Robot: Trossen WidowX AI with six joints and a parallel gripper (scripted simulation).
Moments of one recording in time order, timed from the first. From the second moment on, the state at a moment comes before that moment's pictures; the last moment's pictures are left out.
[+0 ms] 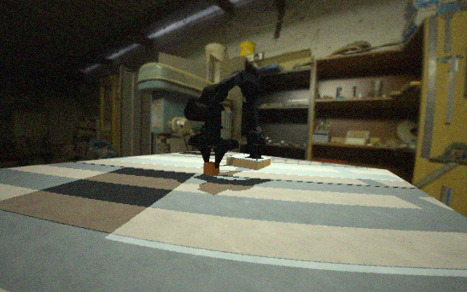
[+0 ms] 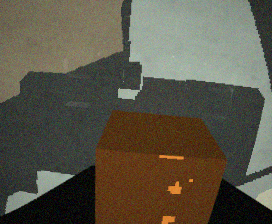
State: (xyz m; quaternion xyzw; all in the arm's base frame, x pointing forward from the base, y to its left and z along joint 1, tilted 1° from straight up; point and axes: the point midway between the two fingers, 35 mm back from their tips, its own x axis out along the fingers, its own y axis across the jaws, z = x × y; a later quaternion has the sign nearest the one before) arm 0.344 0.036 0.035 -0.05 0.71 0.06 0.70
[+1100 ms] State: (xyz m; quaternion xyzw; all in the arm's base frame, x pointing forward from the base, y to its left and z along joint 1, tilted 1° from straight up) arm 0.345 0.035 0.035 -0.04 0.55 0.07 0.83
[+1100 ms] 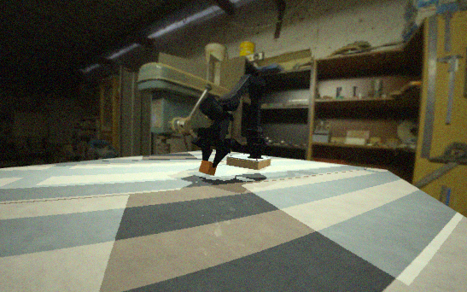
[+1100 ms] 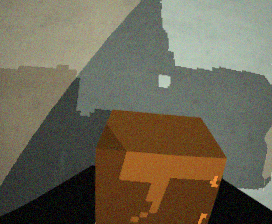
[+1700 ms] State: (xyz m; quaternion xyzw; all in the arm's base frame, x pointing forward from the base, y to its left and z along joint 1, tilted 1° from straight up) arm 0.349 0.036 0.032 -0.03 0.46 0.07 0.88
